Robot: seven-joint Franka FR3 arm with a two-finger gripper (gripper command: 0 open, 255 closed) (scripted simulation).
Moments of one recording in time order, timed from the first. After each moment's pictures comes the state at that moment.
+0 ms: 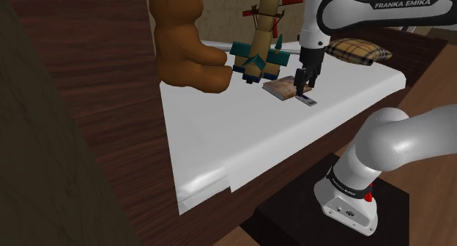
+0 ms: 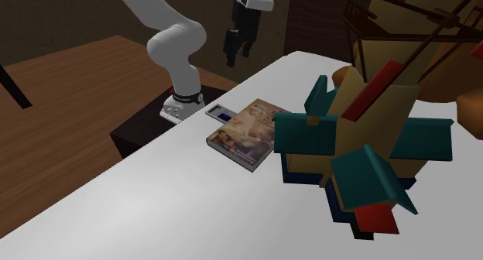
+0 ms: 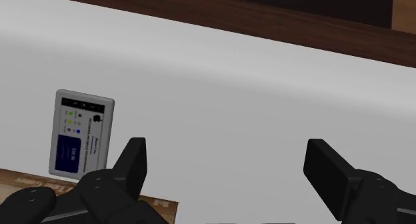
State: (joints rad) arm -0.06 -0.79 -0.09 -2.57 -0.13 1.61 -0.01
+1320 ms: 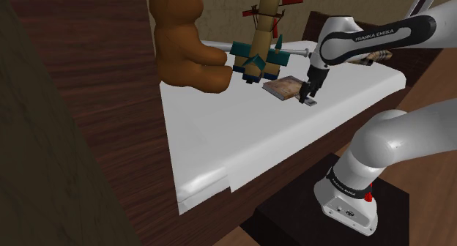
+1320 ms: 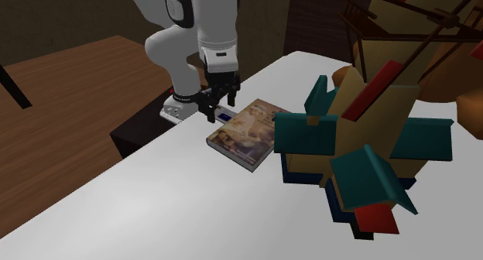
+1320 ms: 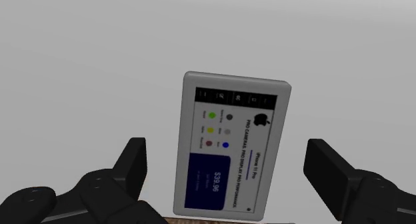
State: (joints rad) arm -0.21 -0.67 -0.41 -2.74 -0.31 2.09 -0.21
